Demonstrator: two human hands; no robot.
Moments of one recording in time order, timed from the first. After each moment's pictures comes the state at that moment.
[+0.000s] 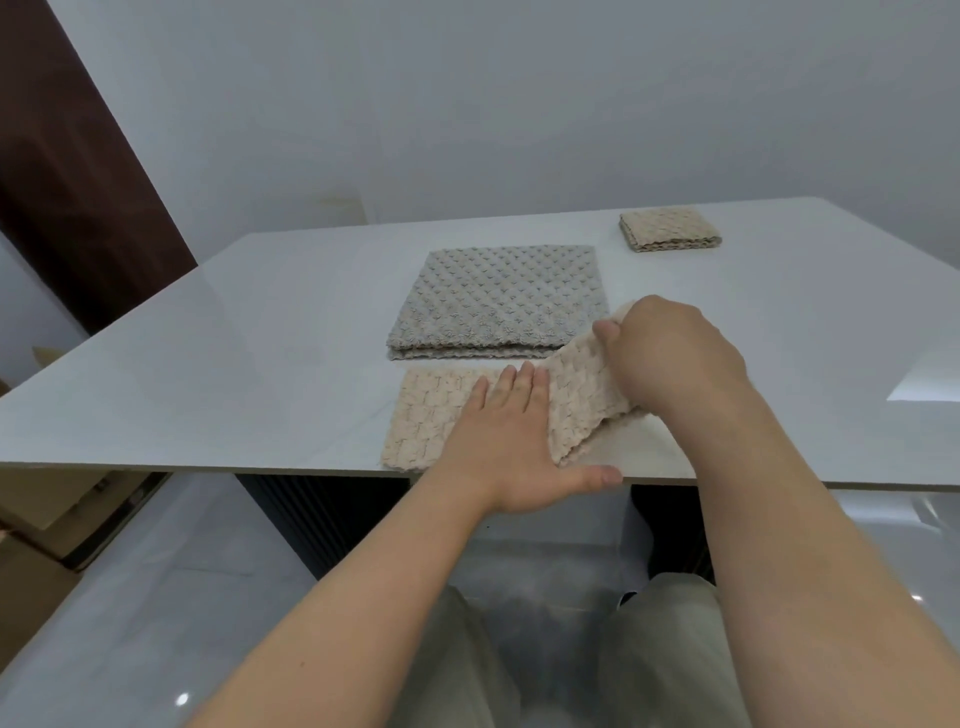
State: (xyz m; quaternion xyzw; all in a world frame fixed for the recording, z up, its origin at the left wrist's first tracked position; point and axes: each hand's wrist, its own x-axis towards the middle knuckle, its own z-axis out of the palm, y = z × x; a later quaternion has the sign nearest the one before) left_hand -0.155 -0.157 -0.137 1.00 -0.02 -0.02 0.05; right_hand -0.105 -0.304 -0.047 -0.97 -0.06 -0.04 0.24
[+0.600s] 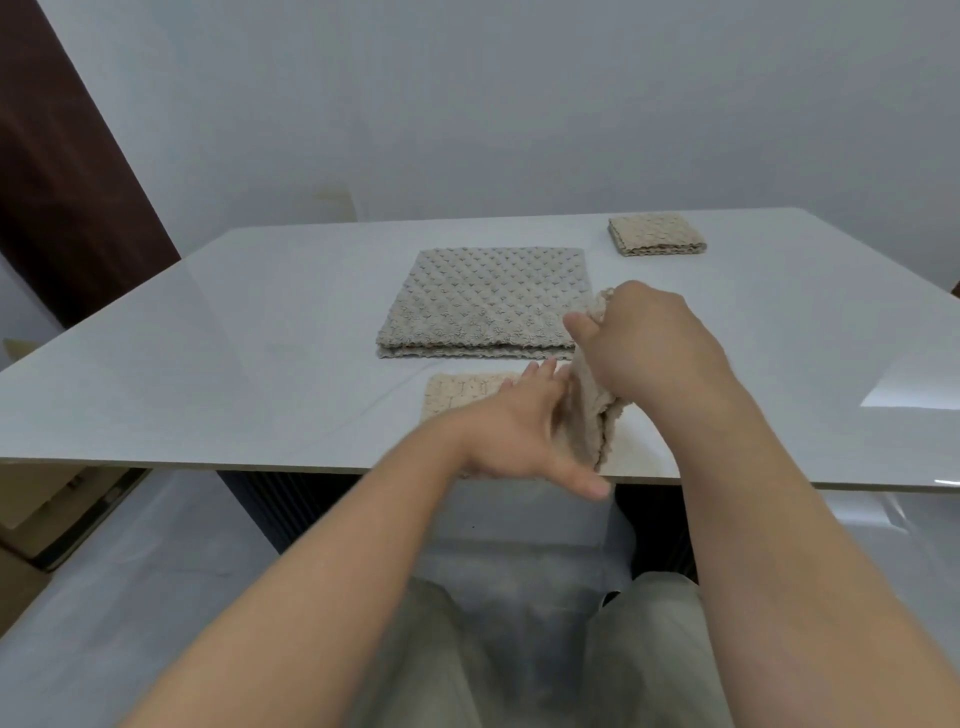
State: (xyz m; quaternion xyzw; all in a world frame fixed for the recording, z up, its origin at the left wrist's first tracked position) left_hand -0.149 -0.158 -0.098 0.95 -0.09 -0.12 0.26; right_hand -0.118 -0.300 -0.032 -0.96 -0.09 -0.05 0.27
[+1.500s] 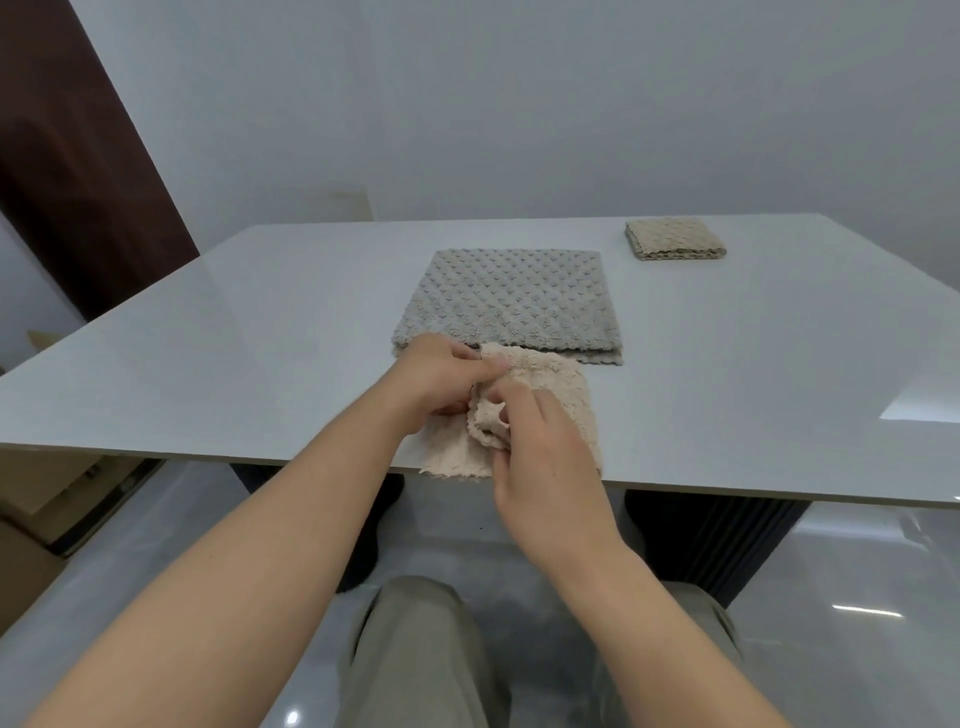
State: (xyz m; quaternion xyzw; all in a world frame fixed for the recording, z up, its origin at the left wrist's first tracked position) left_hand -0.138 -0.090 -0.086 0.82 0.21 0.01 0.54; right_hand -0.186 -0.246 -0.134 -0.85 -0.31 -0.17 0.38
